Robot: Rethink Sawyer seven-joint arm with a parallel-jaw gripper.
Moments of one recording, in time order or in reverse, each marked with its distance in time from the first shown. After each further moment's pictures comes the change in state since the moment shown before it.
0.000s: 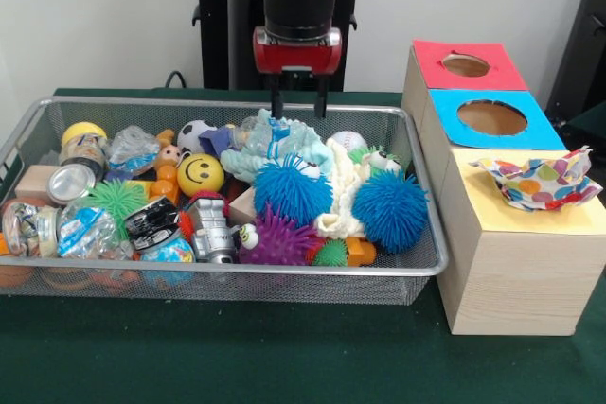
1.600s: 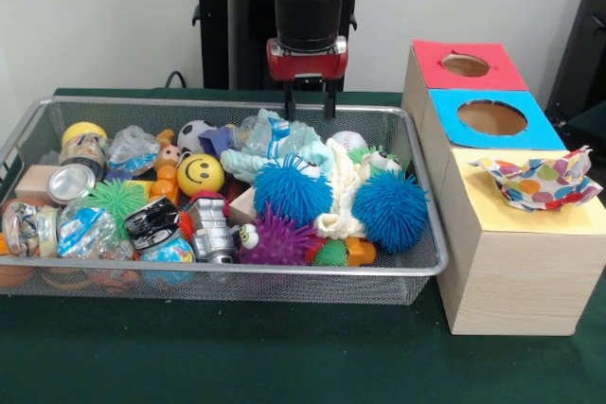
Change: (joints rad) arm 0.049 0.107 -0.070 0.037 -0.043 -0.115 0.000
